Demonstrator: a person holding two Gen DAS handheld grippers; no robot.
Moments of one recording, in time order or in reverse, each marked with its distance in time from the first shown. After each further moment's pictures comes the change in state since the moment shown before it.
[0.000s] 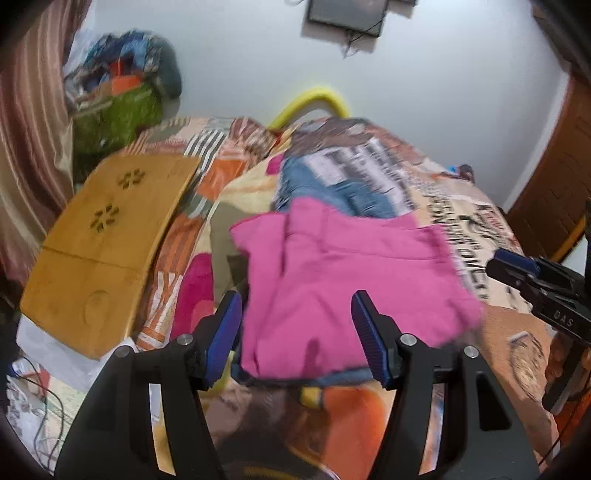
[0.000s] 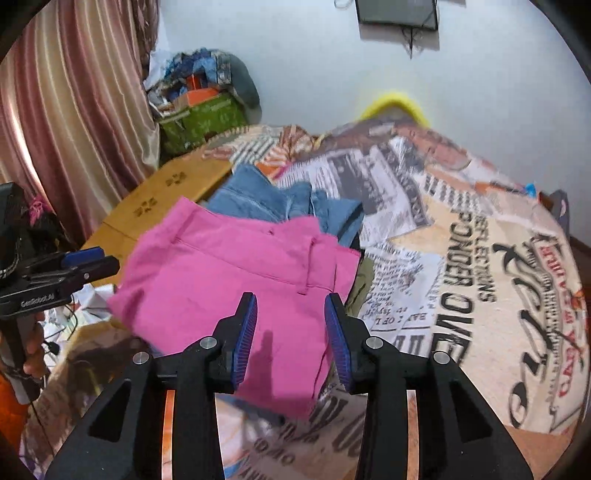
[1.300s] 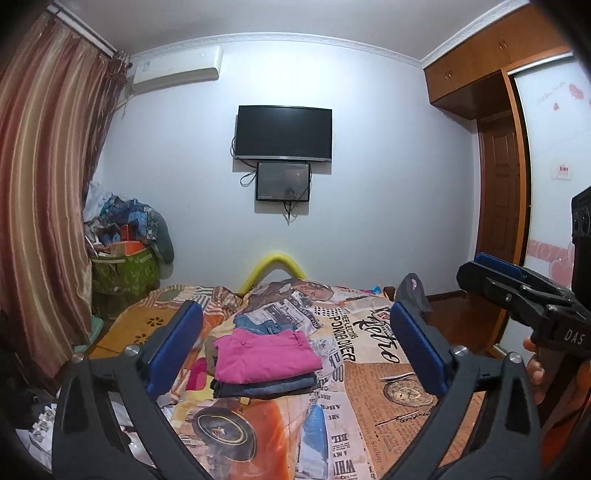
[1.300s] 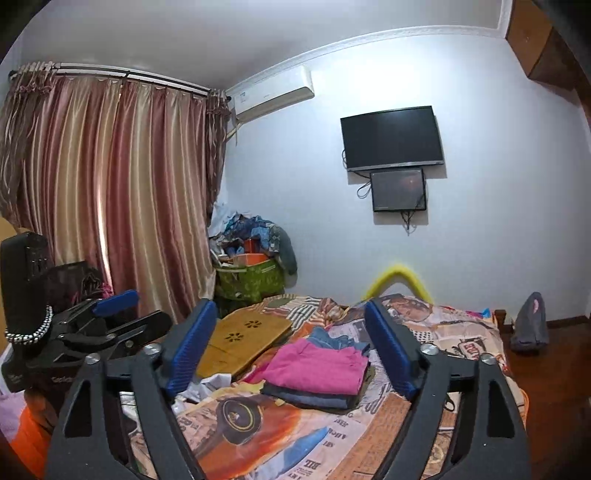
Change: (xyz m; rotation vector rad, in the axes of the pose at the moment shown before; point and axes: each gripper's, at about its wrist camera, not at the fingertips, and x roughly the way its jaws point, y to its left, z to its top) left arm -0.368 -0.136 -0.127 0.153 -0.629 -0.037; right arm -0.344 0.119 -0.089 -0.073 -0.656 0.028
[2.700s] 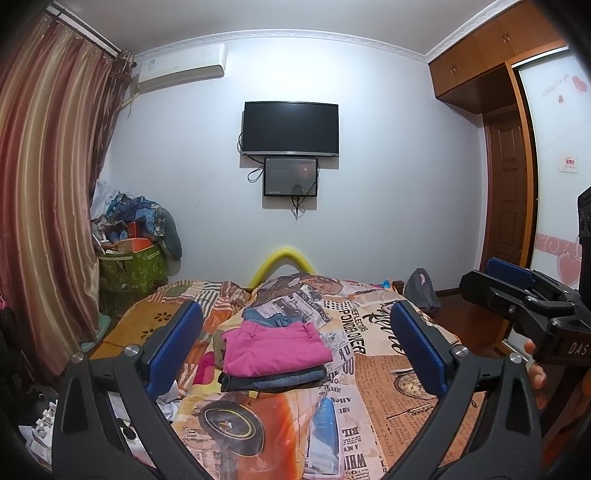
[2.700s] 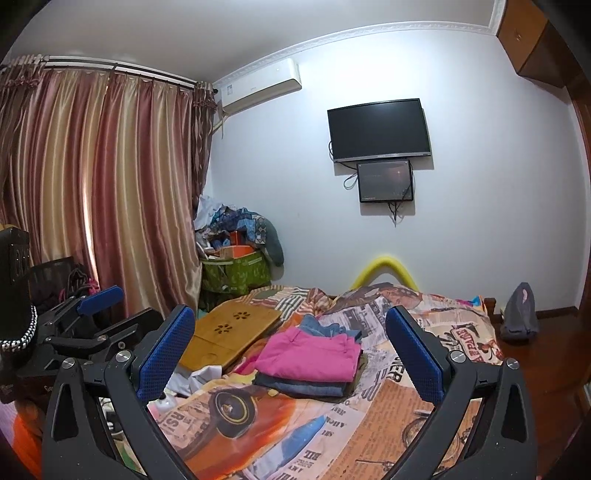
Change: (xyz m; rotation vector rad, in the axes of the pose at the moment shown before) left arm 0.002 0.000 -0.022 0.000 0.010 0.031; right arm -0.012 0.009 -0.011 0.013 0.029 -0.057
